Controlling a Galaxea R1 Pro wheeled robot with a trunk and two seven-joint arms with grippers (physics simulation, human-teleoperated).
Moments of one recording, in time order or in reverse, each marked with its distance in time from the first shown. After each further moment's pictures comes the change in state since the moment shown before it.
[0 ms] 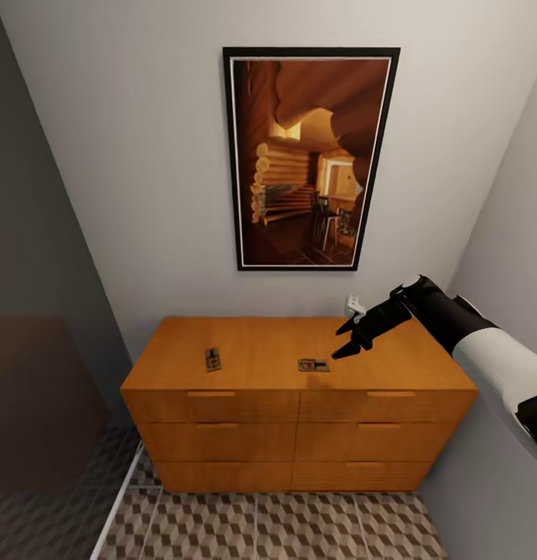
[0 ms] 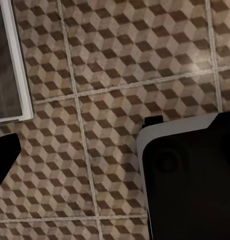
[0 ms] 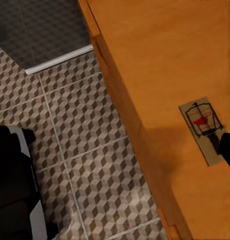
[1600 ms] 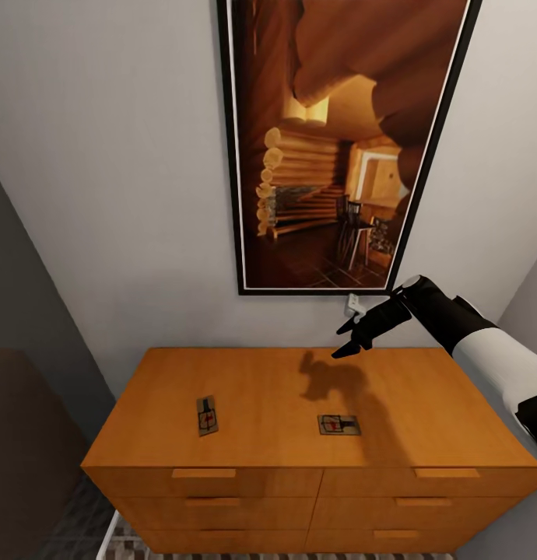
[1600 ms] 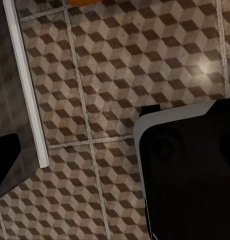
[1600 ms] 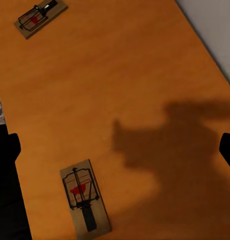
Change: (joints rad) left arm 0.006 -0.001 0.000 0.000 0.000 -0.001 -0.002; right arm 0.000 0.000 0.001 0.003 -0.003 0.002 -0.012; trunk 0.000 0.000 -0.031
